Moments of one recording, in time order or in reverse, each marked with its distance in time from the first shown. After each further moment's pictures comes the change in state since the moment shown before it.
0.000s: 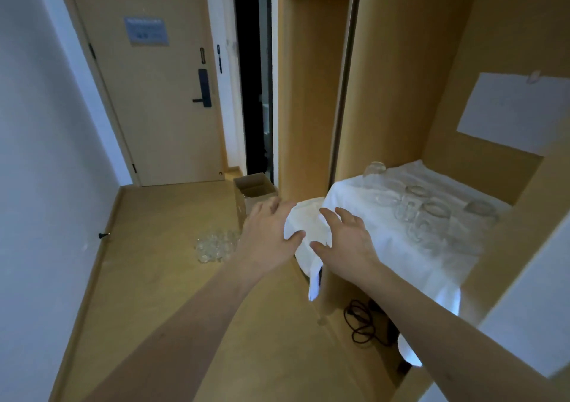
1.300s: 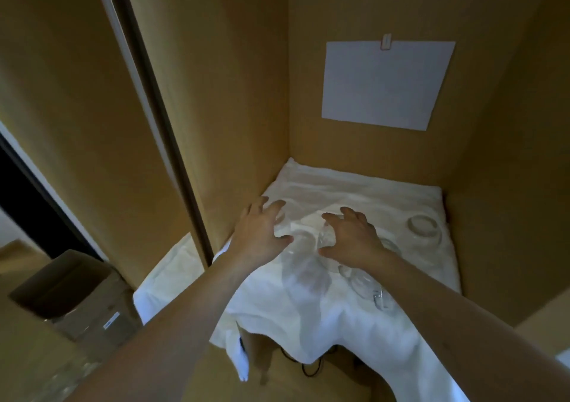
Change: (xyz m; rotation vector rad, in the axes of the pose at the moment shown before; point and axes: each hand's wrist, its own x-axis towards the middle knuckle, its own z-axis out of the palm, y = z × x) left_hand 0.402 0.063 0.247 -0.114 -0.520 0.553; right_hand 0.260 0.245 -0.017 -0.087 -0.073 0.763
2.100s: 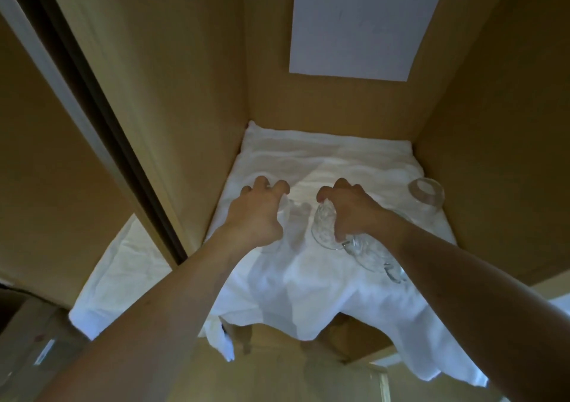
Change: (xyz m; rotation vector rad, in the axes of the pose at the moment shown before) left_hand 0.078 -0.044 0.026 0.062 -0.320 0.272; right_hand 0.061 -0.003 0.021 -0.072 -0.139 0.196
